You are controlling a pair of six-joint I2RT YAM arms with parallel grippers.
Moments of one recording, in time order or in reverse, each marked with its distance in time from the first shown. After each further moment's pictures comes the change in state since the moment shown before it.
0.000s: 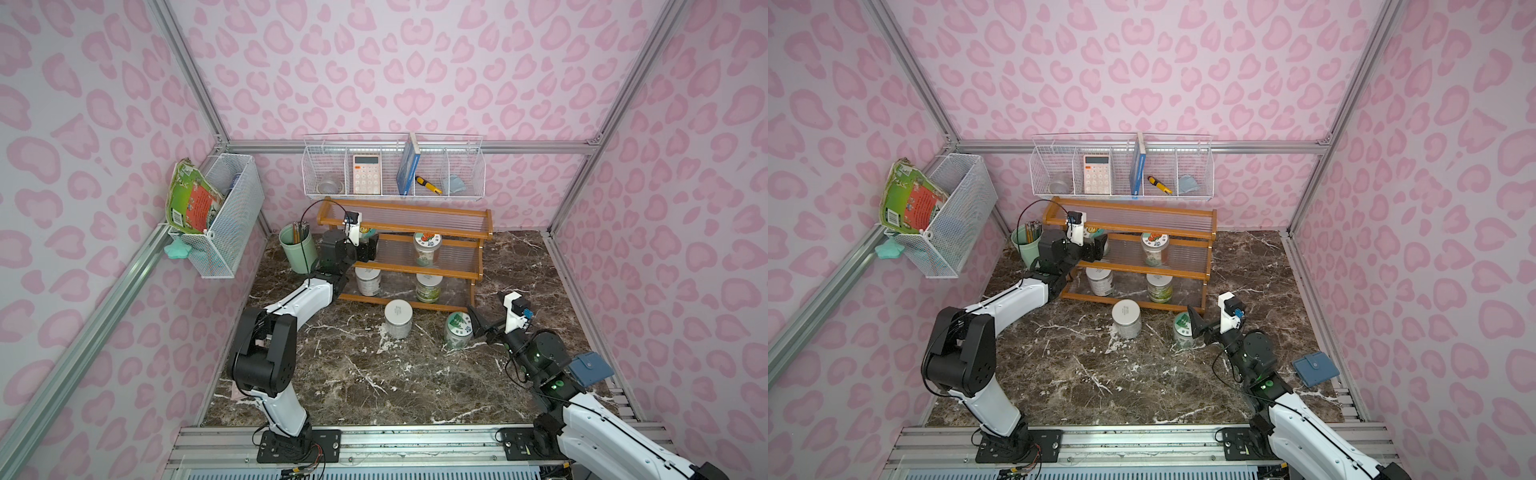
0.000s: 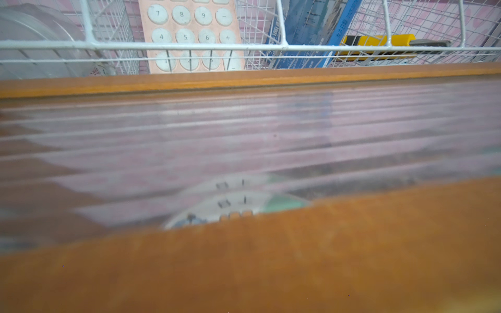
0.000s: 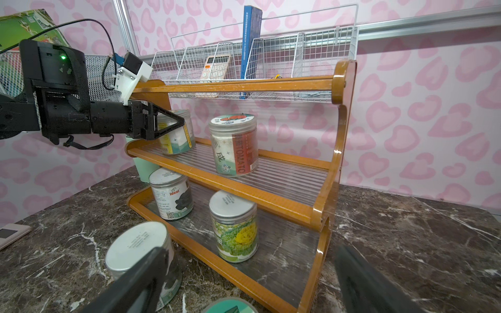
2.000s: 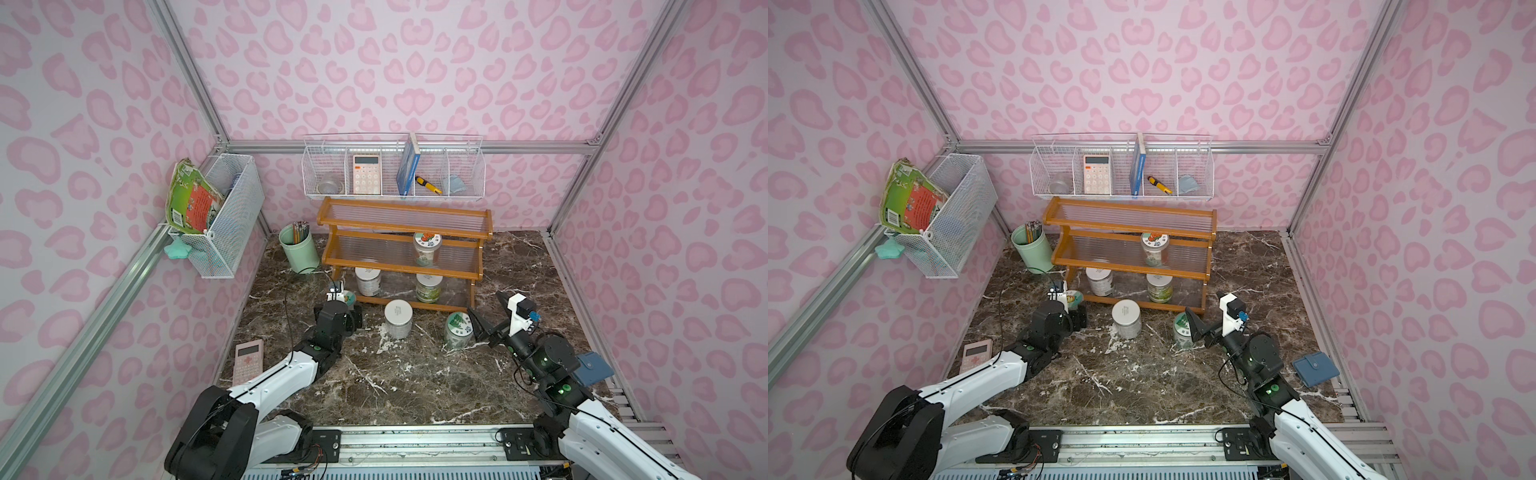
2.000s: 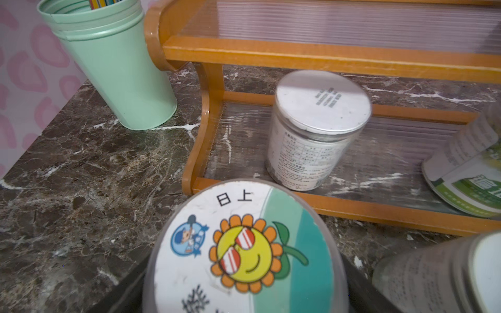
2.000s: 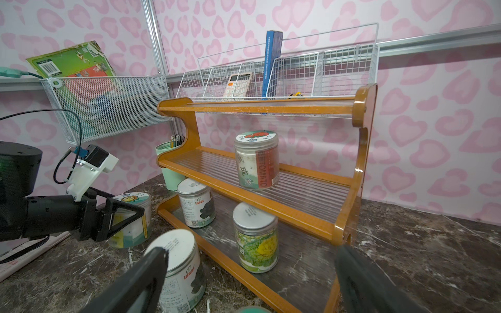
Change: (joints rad) left arm -0.166 -0.513 -0.703 -0.105 -0.468 -0.199; right arm 0.016 -0.097 0.022 -0.077 -0.073 0.030
